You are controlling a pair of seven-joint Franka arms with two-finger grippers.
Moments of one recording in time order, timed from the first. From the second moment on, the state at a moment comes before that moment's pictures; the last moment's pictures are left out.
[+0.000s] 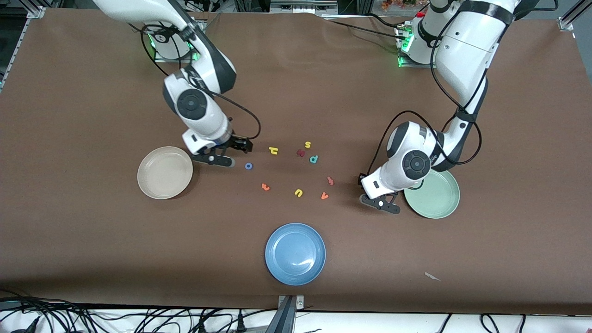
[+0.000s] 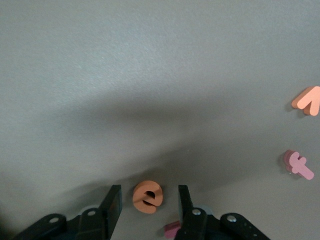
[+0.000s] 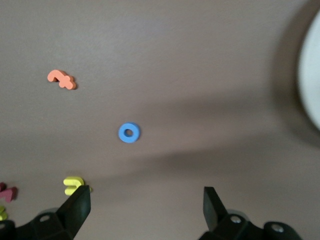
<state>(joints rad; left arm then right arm) -0.23 0.71 -0.15 -1.70 -0.04 2.35 -0.01 0.22 0.44 0.35 -1.96 -0.11 2.35 0.81</state>
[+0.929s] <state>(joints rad) -0.26 0.72 -0.15 -1.69 0.04 2.35 -0.11 0.23 0.64 0.35 -1.90 -0.31 2.49 0.88</state>
